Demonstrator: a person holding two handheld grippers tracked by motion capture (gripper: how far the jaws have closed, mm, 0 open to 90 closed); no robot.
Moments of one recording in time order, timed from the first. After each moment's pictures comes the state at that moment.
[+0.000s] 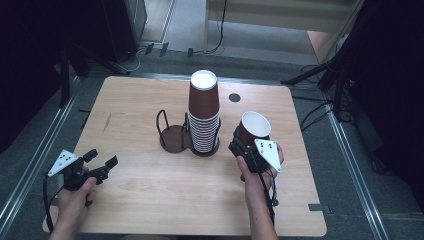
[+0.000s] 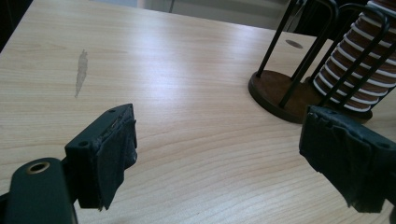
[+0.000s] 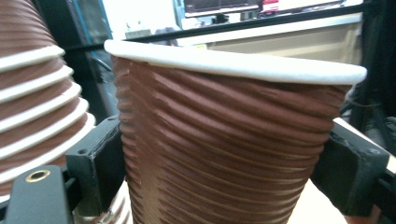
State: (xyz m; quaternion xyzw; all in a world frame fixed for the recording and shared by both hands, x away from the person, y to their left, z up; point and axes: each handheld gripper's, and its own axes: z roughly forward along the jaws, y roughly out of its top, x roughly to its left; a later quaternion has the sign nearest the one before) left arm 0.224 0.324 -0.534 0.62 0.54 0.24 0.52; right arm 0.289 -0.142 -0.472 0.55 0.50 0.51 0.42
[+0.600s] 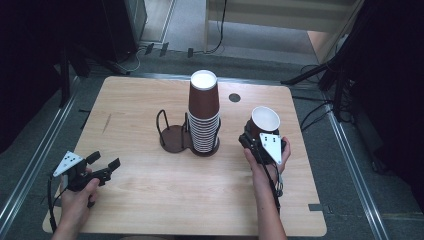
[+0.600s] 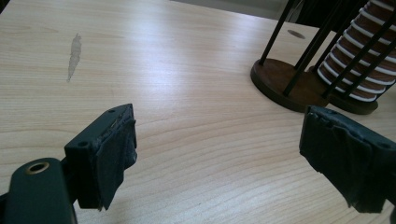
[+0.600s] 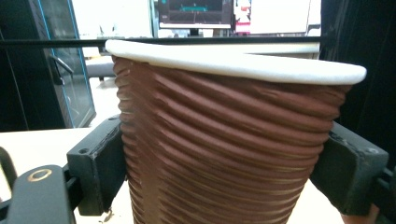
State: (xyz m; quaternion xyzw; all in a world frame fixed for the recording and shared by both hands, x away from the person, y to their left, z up) left arm 0.227 0.323 -0.545 0.62 0.55 0.23 0.51; right arm 0.327 -0.167 -0.498 0.53 0.49 0.49 0.49
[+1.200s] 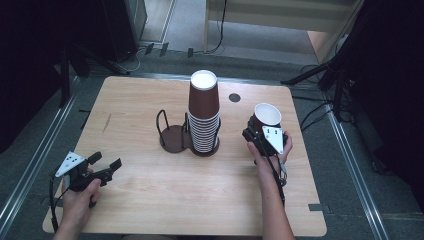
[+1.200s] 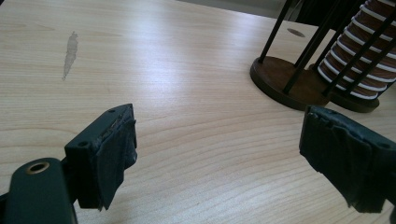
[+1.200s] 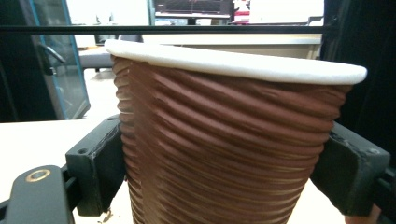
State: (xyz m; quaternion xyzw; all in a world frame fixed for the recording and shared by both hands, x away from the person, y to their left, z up) left arm 0.228 0.320 -0.549 0.62 0.55 0.23 0.51; right arm 0.361 -0.182 -0.513 0.54 0.50 0.47 0.49
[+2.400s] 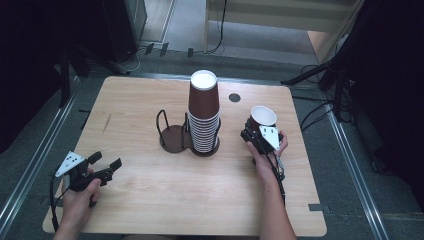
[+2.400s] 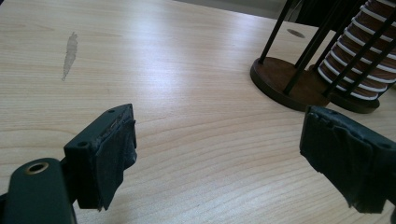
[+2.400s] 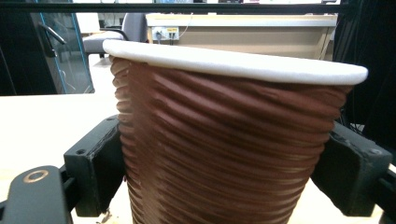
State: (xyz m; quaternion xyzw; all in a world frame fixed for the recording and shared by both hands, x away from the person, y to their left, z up) left arm 0.229 0.320 -0.549 0.62 0.54 0.23 0.51; right arm 0.383 -0.184 -0.546 0.55 0.52 0.46 0.47
